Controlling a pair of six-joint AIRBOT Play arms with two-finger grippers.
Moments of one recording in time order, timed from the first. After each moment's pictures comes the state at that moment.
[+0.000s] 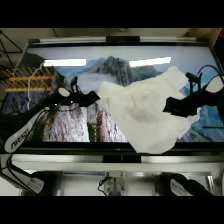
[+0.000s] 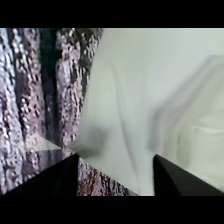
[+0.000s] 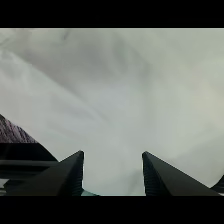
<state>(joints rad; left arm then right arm) -0.27 -1.76 1.22 0.68 -0.62 -1.41 -0.09 -1.17 1.17 -1.29 1.45 1.61</state>
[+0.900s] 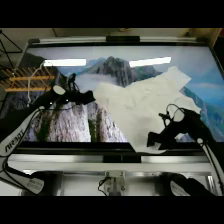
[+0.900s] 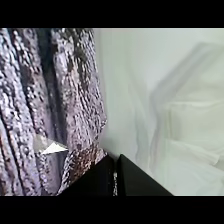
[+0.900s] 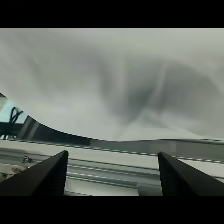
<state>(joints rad) -0.23 -1.69 1.22 0.68 -0.71 -1.31 0.07 -1.16 0.68 -1.25 1.43 1.67</state>
